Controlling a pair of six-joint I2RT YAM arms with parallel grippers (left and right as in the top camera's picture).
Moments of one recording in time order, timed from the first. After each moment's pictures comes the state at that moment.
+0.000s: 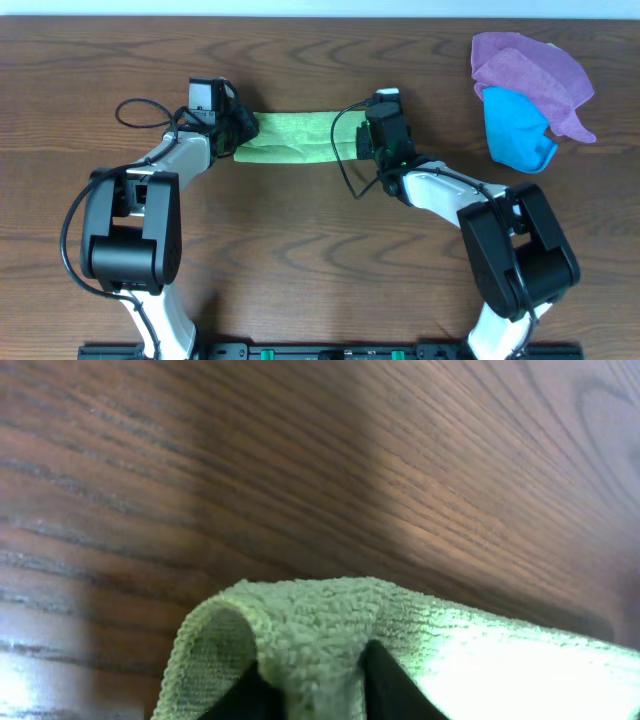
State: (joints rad) left arm -0.09 1.98 1.14 -0.08 0.29 -0.59; right arm 0.43 1.92 1.00 0.19 0.25 0.27
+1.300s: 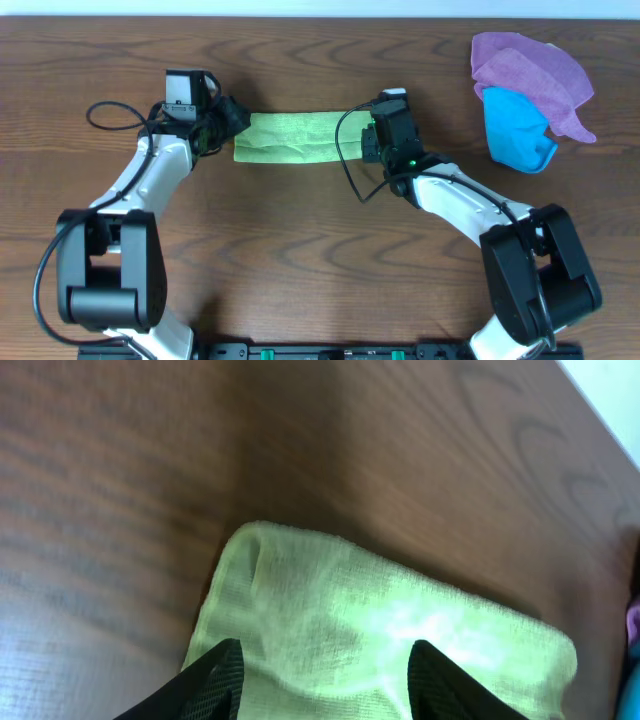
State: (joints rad) left arm -0.06 1.80 1.14 -0.25 0.28 -0.62; right arm 0.43 1.80 1.00 0.01 0.24 0.28
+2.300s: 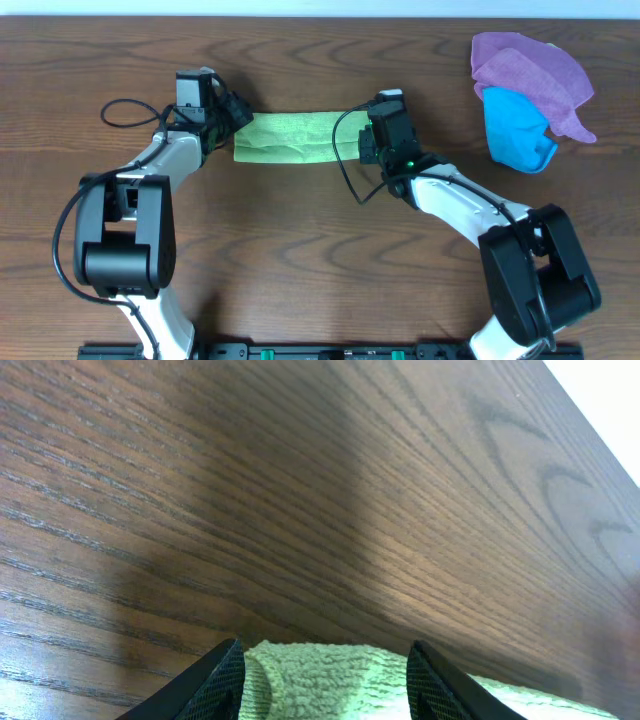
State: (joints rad) left arm -0.06 1.96 1.14 -0.01 0.26 -0.64; right arm 0.44 1.80 1.00 0.01 0.23 0.28
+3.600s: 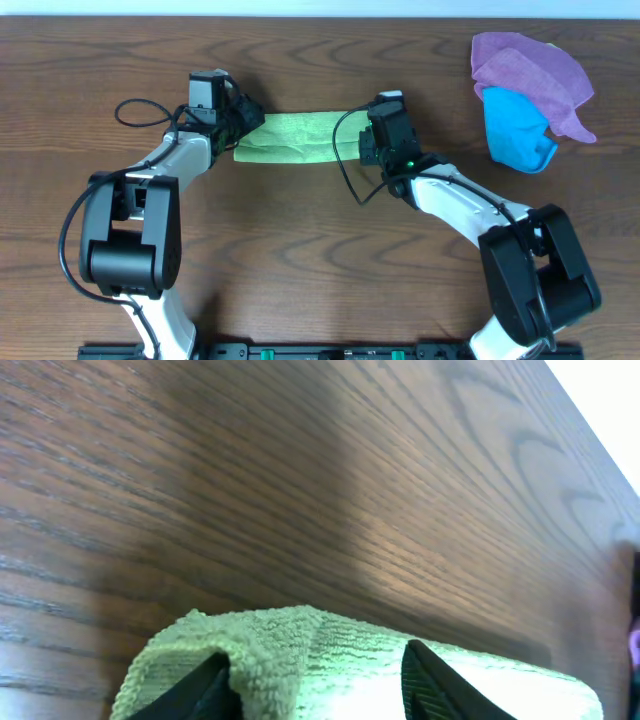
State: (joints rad) left arm -0.10 1.96 1.14 -0.01 0.30 -0.68; right arm 0.44 1.80 1.00 -0.02 0.23 0.28
